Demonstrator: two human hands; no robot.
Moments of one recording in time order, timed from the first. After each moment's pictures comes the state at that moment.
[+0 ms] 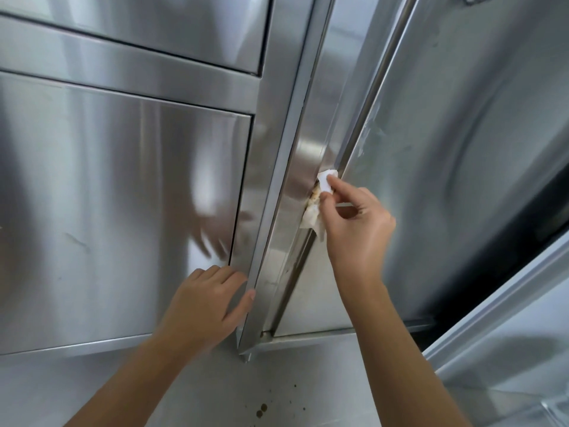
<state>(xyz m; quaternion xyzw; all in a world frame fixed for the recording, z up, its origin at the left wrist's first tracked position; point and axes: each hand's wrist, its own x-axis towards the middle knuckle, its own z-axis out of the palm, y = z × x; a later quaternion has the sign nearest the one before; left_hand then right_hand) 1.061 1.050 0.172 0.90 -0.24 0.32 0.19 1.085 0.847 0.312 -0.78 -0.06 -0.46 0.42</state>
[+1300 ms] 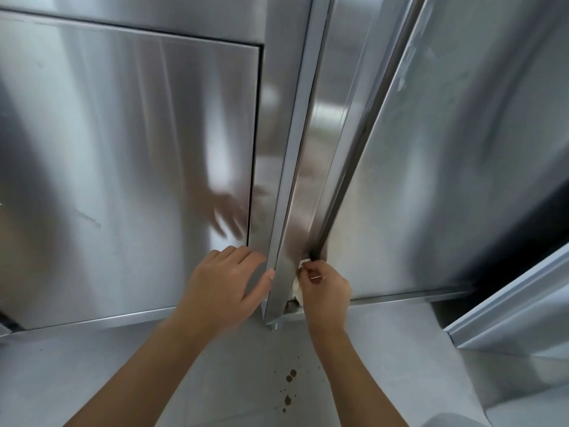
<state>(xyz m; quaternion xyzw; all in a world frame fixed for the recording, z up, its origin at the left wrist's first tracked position) 1.058 1.051 0.158 0.92 -0.22 0.28 0.19 1.080 0.863 0.102 -0.89 0.11 -0.25 0.36</state>
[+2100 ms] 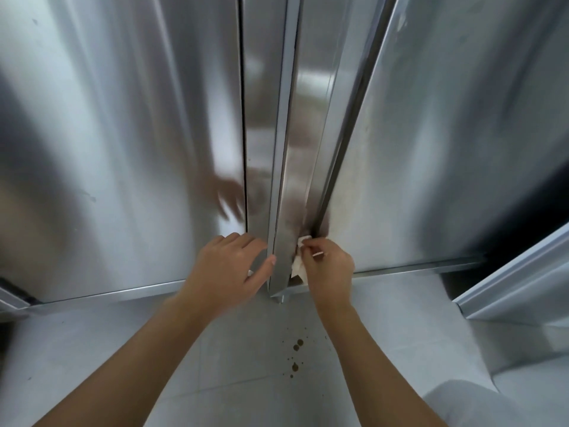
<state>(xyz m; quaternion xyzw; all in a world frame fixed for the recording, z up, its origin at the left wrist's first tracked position) 1.055 1.045 0.136 0.93 -0.24 0.22 0.15 1.077 0.849 0.088 -0.89 0.05 -0.24 0.39</state>
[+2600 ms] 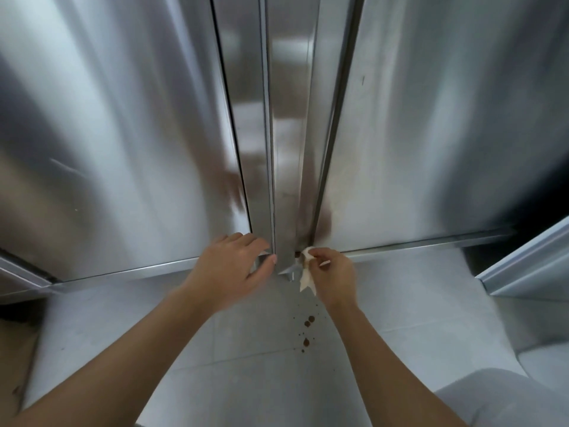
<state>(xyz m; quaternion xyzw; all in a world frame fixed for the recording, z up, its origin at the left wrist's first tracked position) 1.044 1.044 0.101 0.96 -0.24 0.11 0.11 1.058 0.829 0.011 -0.87 0.13 -0.06 0.48</state>
